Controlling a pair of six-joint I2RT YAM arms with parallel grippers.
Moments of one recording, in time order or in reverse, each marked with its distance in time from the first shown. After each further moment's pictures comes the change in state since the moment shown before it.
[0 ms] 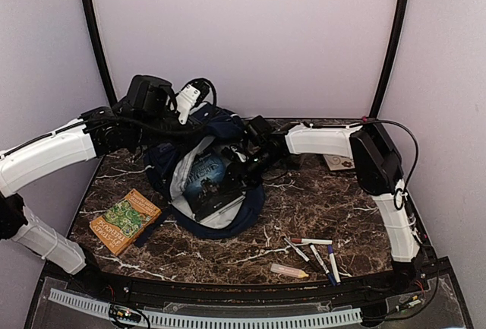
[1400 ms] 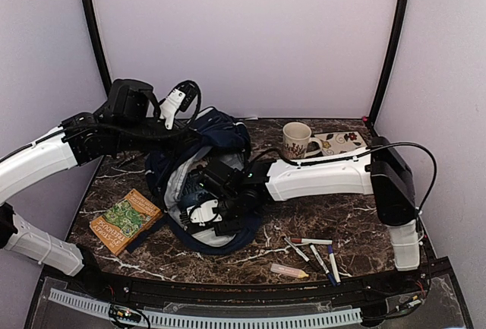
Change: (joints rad) left arm 0.002 -0.137 -0.080 -0.039 0.183 -0.149; right arm 0.434 -0.197 -0.167 -0.004 0.866 -1.098
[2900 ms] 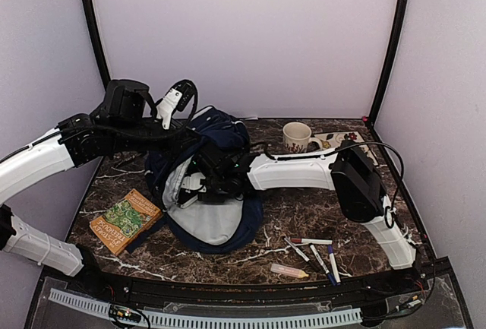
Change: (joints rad) left arm 0.004 -0.023 -0.014 0.005 0.029 -0.006; right arm -0.109 0.259 0.259 0.236 0.177 0.035
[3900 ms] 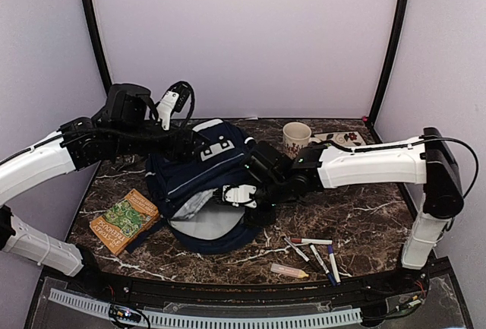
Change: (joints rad) left arm -0.002 -0.002 -0.027 0.021 -0.075 -0.112; right arm -0.002 -0.562 -0.588 -0.175 -0.357 0.202
